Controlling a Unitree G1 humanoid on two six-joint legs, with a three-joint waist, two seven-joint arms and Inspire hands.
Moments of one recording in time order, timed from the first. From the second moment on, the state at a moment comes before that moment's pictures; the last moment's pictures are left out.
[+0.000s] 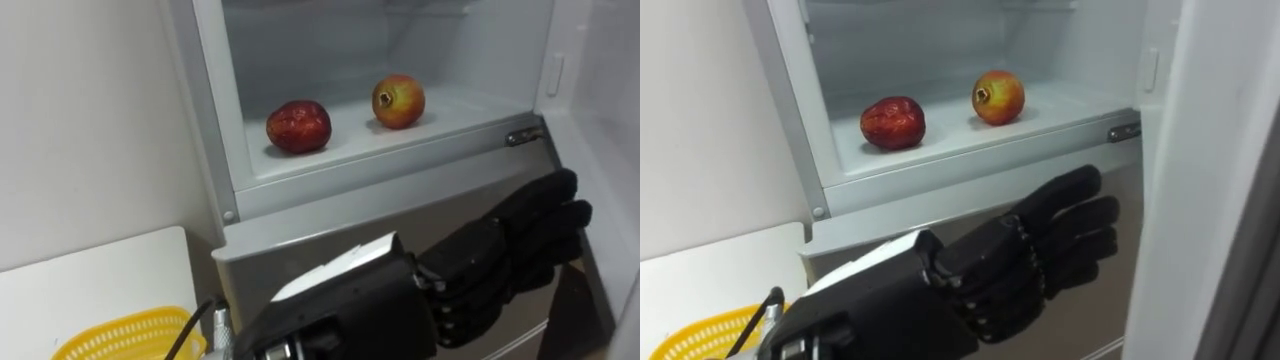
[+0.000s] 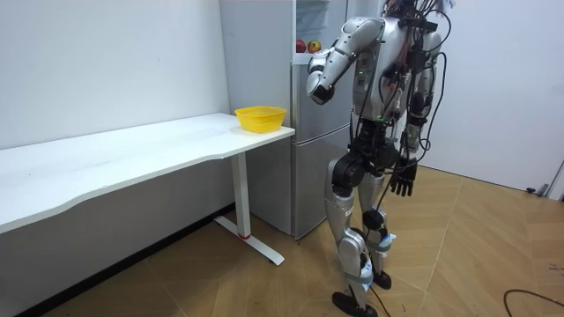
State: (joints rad) left arm -0.21 0.40 -0.28 -0.54 -0.71 0.12 -0.71; right arm 0.10 -0.31 0.02 1.28 -0.23 0.11 0.15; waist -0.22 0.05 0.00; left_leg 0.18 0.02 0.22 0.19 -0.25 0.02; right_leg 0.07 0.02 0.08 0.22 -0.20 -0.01
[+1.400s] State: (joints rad) left arm -0.52 0.32 -0.45 -0.38 -0.72 0.12 -0.64; right arm 0.09 -0.34 0.01 1.29 -0.20 0.12 0.15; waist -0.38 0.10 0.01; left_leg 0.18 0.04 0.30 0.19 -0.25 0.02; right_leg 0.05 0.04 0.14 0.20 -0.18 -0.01
